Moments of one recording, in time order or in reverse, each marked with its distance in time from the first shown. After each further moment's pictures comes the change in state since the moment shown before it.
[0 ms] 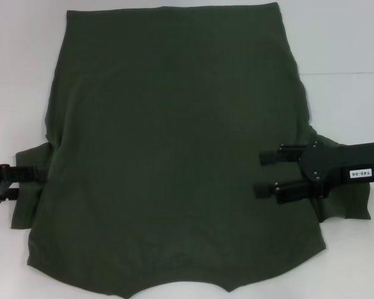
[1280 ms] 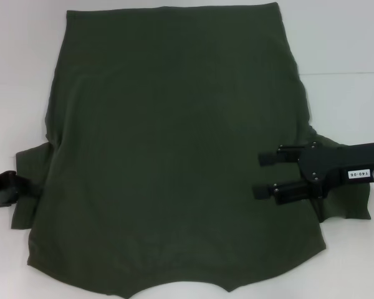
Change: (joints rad) left arm -0.010 -0.002 0.049 -0.041 0.028 -0.066 -0.065; right arm 0.004 0.002 0.000 0.000 -0.010 0.004 -0.002
